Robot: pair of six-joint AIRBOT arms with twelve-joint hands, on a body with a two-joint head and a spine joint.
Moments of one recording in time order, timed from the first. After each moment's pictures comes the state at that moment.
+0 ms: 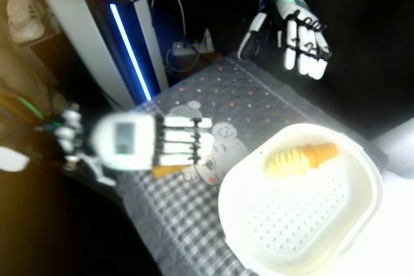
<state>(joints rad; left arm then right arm) 0.87 -0.85 0.99 -0.09 -1.03 0.83 -0.98 -1.04 1.28 -0.32 0.94 -0.31</state>
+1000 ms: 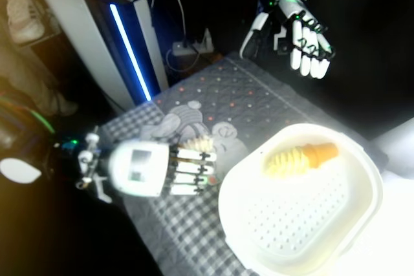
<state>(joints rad) 0.91 -0.87 1.00 -0.16 -1.09 0.80 -0.93 -1.13 1.38 -0.31 0.84 -0.31</state>
